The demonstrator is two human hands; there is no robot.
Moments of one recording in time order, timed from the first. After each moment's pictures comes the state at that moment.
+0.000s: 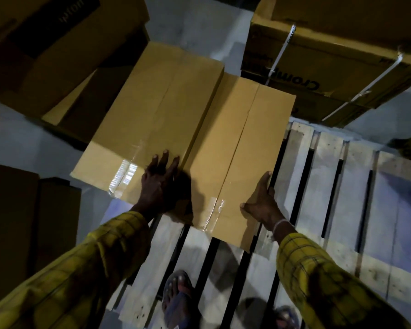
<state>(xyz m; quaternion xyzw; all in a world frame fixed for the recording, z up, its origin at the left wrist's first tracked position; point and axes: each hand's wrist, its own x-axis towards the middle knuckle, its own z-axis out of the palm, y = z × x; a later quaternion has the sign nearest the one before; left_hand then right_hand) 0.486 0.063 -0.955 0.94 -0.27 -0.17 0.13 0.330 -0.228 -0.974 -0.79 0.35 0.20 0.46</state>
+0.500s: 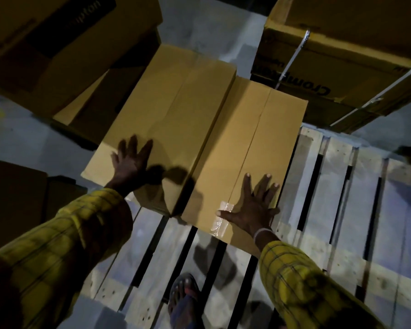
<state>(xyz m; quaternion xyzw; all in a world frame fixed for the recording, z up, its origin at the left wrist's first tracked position) 0.577 0.128 -0.936 0.96 -0.18 -0.22 0.04 0.357 -0.159 -0.956 -0.88 0.30 0.28 0.25</state>
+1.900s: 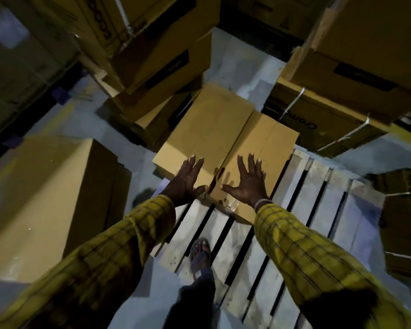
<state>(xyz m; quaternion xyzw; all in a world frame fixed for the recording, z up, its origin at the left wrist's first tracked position) 0.416 0.162 -0.681 0.89 -0.25 -0.26 0.26 0.358 -0.076 -0.686 -0.94 0.15 0.20 0.24</state>
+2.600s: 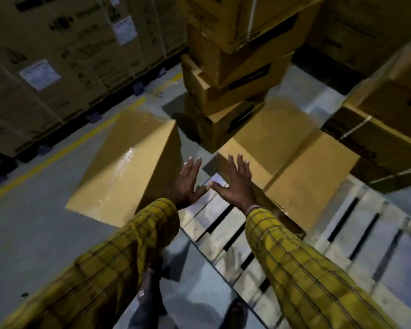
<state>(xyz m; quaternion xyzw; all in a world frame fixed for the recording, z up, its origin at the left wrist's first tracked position) 0.311 0.411 -0.652 0.92 -0.10 -0.14 0.35 0.314 0.205 -0.658 -0.94 0.00 0.11 0.34</state>
